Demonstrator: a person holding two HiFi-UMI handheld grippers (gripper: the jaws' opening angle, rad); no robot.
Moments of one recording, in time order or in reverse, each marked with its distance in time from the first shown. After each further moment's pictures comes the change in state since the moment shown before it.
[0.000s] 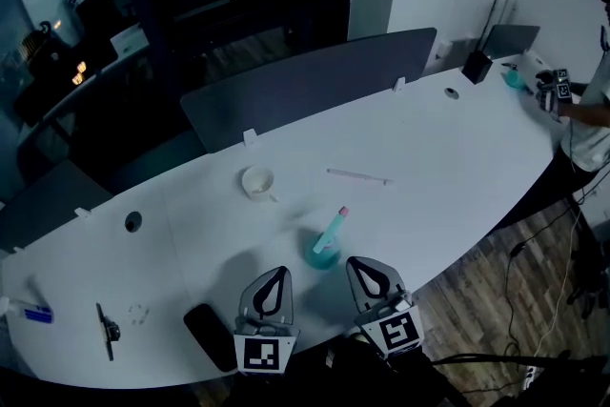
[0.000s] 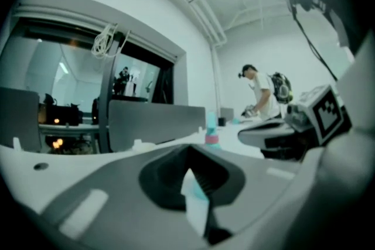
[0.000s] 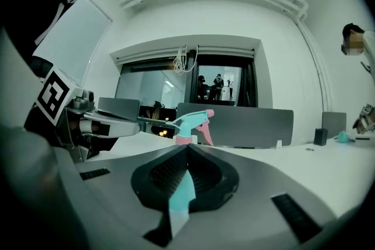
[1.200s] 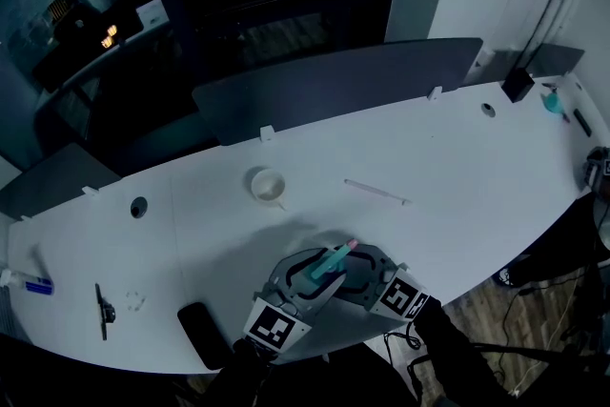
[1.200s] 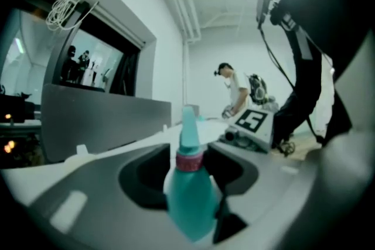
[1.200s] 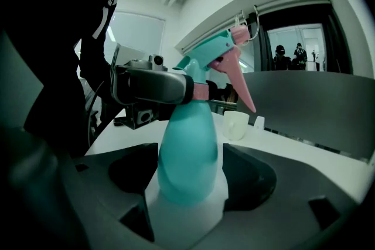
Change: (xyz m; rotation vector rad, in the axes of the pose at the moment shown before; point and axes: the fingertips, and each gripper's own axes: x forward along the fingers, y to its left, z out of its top) left arm 0.095 -0.057 0.003 0.056 0.025 -0.410; right arm 0.066 0.020 -0.068 -0.195 0.135 0.816
